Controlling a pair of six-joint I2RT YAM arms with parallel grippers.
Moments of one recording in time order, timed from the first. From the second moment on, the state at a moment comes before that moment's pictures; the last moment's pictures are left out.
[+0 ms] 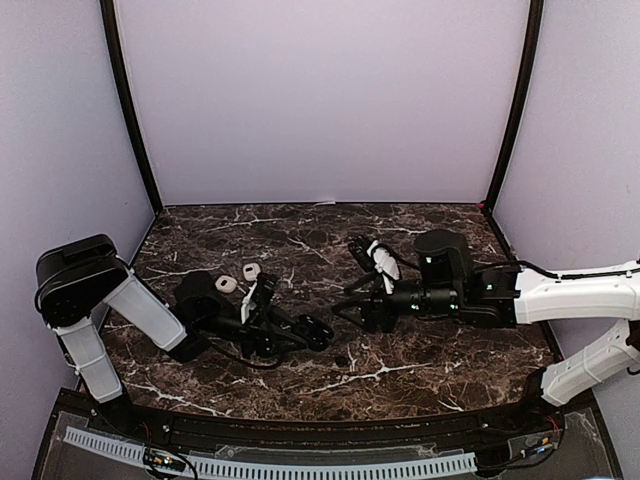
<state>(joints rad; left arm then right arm) -0.81 1.76 0.47 1.36 1.00 -0.34 1.03 1.28 0.79 0.08 -0.20 0.12</state>
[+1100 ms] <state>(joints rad) -0.62 1.77 0.29 1.51 1.04 -0.38 1.08 1.80 1.10 -0.42 0.07 0.42</state>
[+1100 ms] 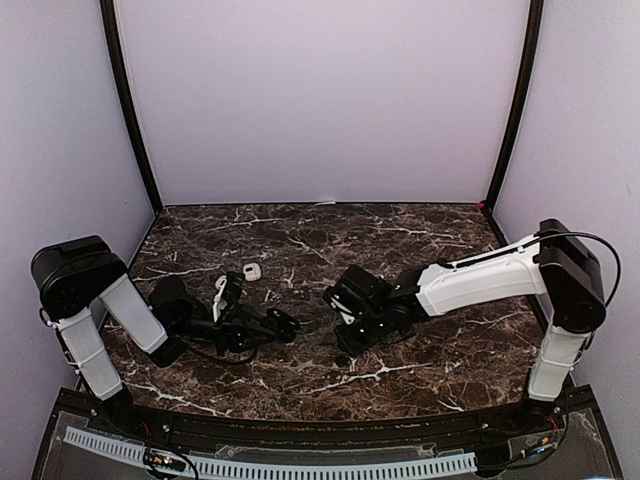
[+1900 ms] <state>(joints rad) -0.60 1.81 0.28 1.51 1.07 -0.43 1.13 1.80 1.08 -0.46 0.07 0.43</state>
